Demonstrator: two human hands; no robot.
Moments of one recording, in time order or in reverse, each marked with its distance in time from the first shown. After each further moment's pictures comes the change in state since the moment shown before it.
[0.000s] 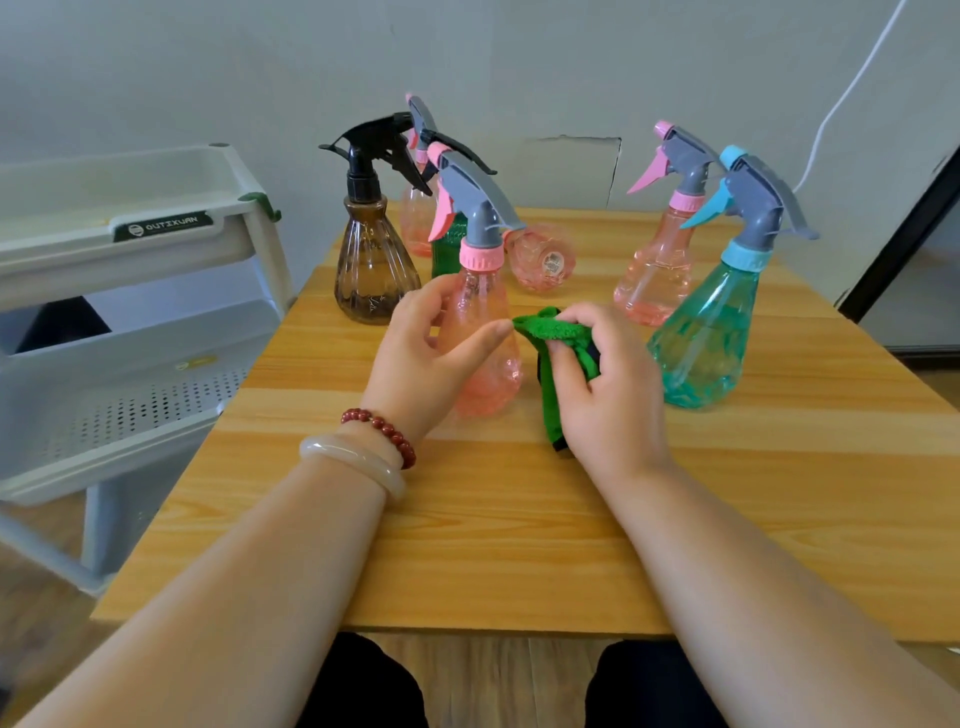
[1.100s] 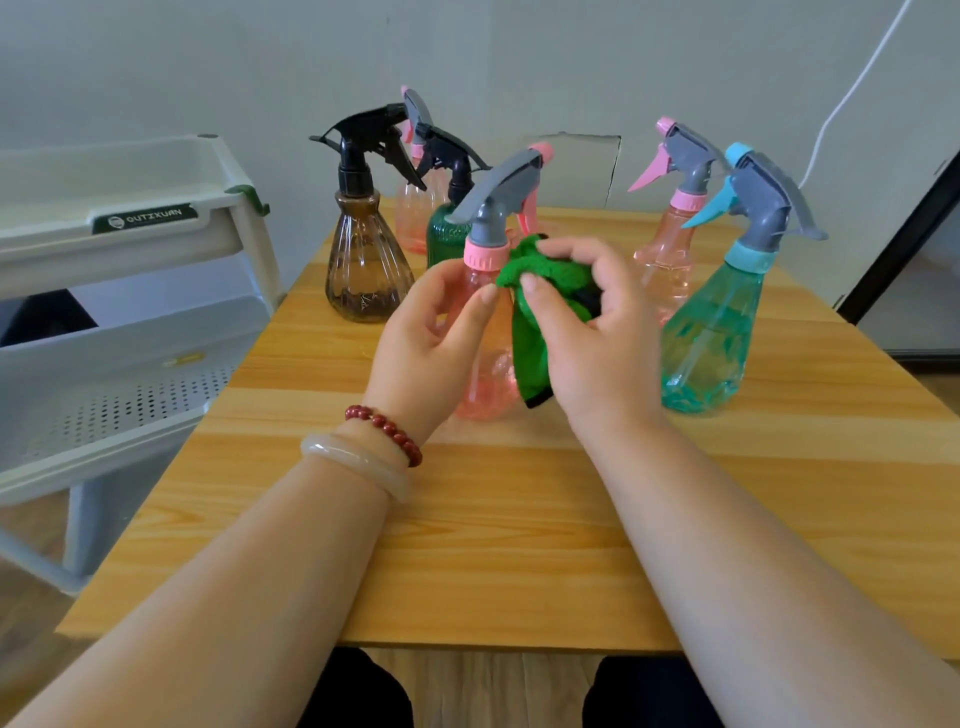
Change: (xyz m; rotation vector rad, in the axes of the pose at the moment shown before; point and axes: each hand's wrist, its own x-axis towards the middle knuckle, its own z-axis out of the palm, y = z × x) left_hand 0.000 0.017 0.009 -0.181 0.051 0.096; right_hand 0.032 -0.030 0.002 0.355 0.017 0.180
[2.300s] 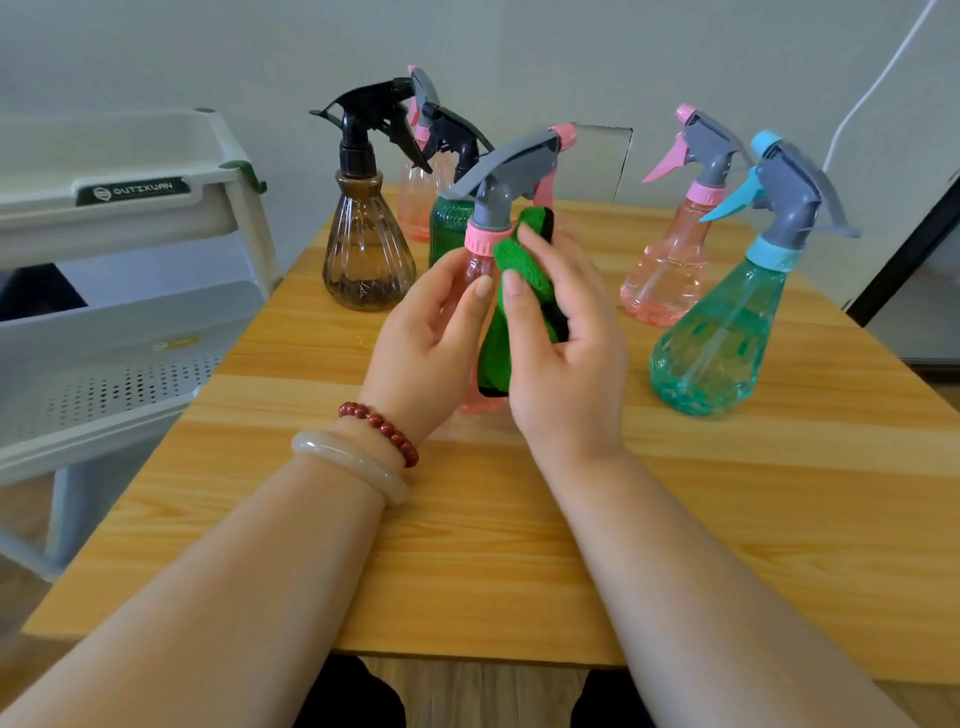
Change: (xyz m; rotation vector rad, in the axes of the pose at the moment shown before) left_hand 0.000 -0.012 -0.002 -0.026 -0.020 0.041; right_hand -0.017 0.010 0.027 -0.031 0.063 -0.141
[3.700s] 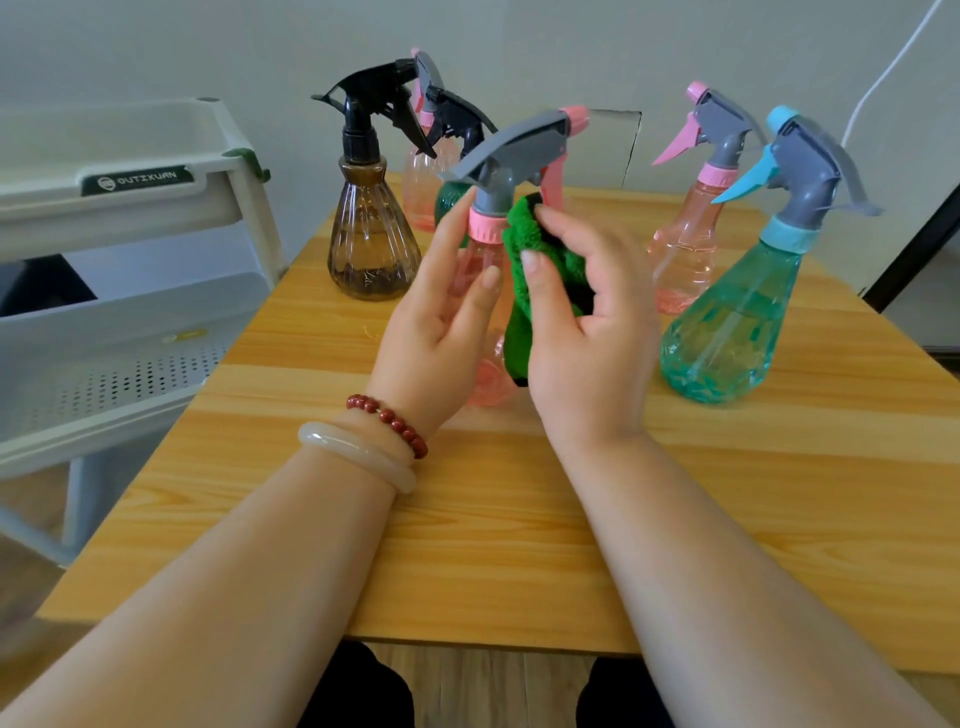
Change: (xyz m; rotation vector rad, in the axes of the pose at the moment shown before) left_hand 0.003 -0.009 0.005 -0.092 -0.040 0.123; right_hand 0.006 0.003 -0.003 -0.086 0.107 -0.129
